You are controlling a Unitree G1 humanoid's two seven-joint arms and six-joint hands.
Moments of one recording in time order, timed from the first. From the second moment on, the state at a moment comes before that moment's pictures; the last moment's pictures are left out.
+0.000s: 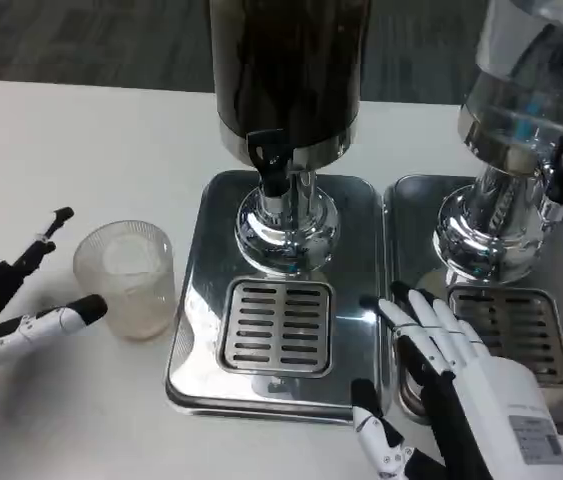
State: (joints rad) left arm -0.33 0.72 -0.09 1.14 0.40 -0.94 0.05; right arm 0.58 -0.18 0.34 -0.37 -0.92 -0.18 -0.32
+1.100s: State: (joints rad) left arm -0.44 0.71 -0.26 1.21 0.56 -0.88 0.30; right arm 0.57 -0.20 0.35 -0.36 -0.90 -0.17 -0.33
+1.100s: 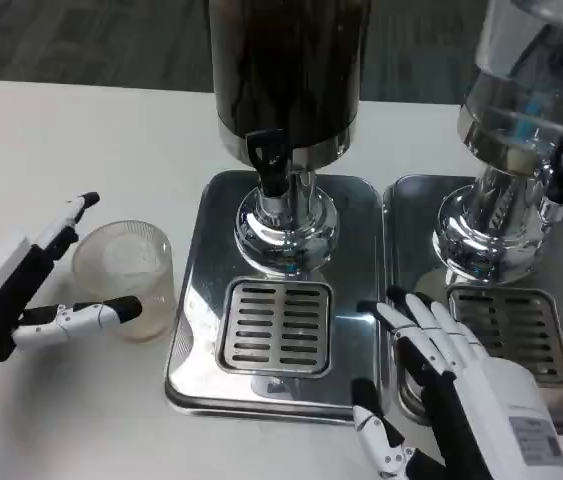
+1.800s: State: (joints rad) left arm -0.48 0.65 -0.30 1.24 0.56 -0.87 0.32; right arm 0.59 -0.21 0.33 -0.39 -0.87 -0.16 -0.30
